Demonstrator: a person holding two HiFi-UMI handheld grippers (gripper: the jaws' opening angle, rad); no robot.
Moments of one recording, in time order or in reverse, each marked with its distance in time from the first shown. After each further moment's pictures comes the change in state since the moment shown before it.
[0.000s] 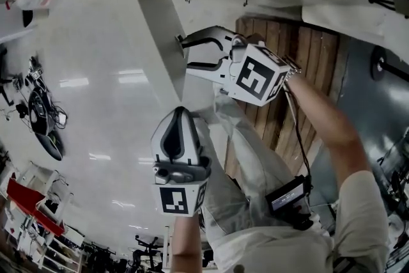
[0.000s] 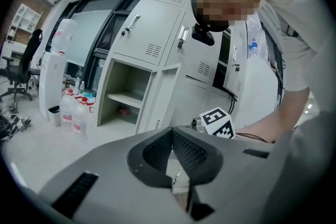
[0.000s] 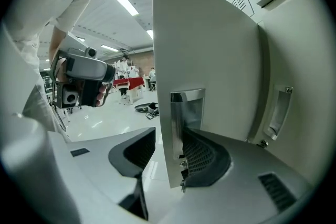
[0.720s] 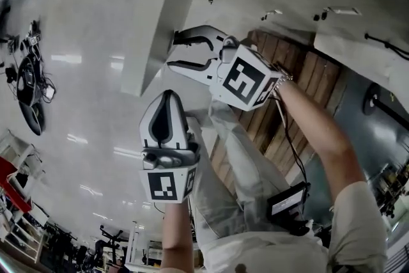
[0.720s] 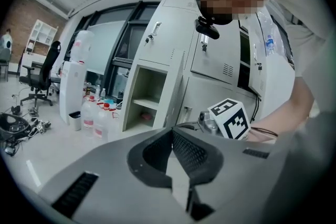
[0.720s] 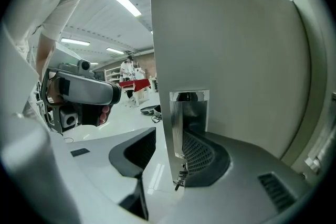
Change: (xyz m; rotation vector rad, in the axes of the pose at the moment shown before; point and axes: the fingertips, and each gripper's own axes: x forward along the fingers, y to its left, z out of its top) left arm -0.006 0.087 -0.004 -0.003 -0.060 0.181; right arm 0.087 0.004 0.039 0.004 -0.011 0.090
